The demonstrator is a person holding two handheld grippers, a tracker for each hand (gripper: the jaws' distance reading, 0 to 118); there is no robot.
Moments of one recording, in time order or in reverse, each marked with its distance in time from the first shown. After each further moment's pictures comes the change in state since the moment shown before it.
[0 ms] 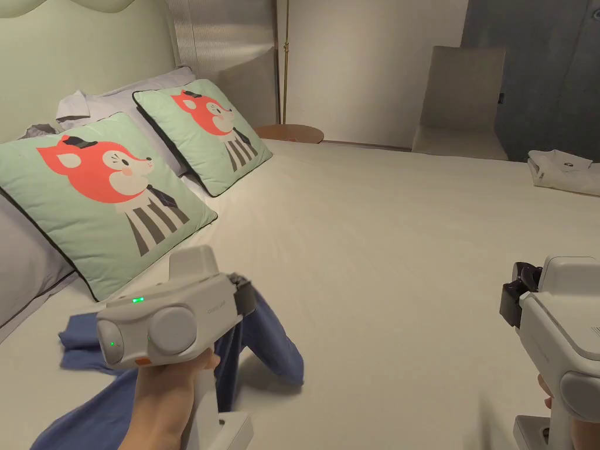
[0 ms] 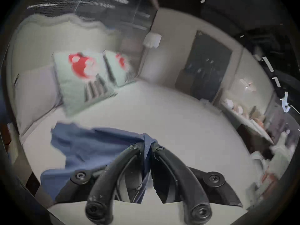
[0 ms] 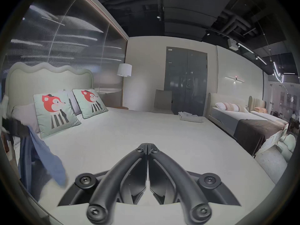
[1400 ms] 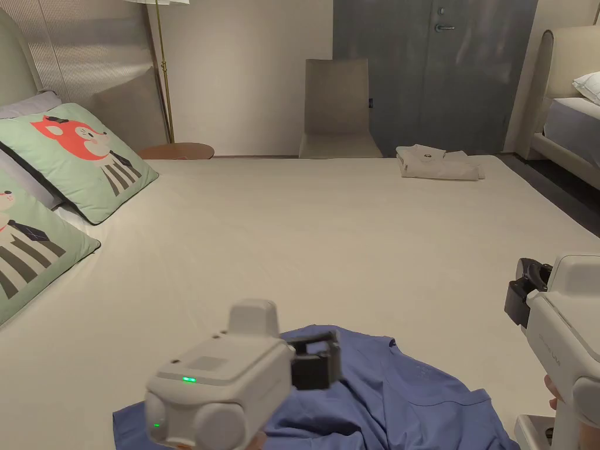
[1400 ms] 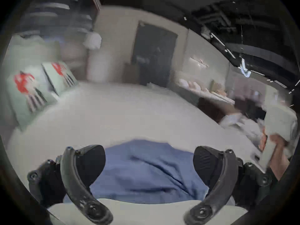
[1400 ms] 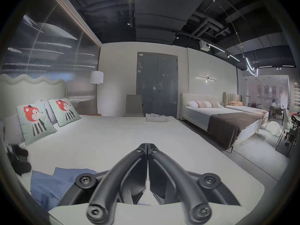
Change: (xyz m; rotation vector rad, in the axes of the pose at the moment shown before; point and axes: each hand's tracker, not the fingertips) left arm 0.136 -0.092 0.013 -0.008 -0.315 -0.273; right arm 0.121 -0.016 0.098 0.047 -0.241 -0.080
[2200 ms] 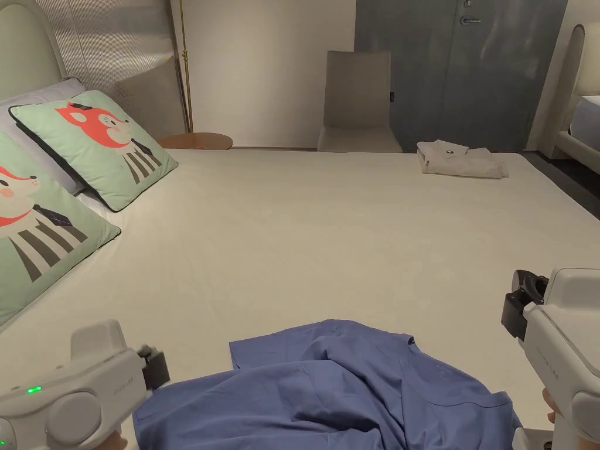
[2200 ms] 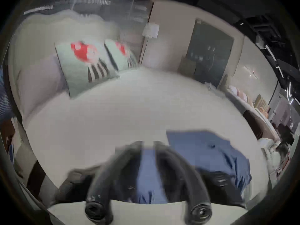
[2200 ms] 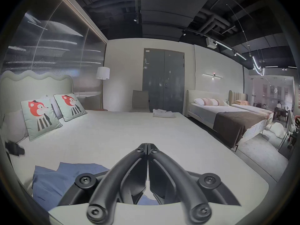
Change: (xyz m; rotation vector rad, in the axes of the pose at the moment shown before) left arm -0.148 -0.041 0.021 -0.247 0.381 0.296; right arm -0.020 -0.016 -0.009 -0.043 0.056 0.016
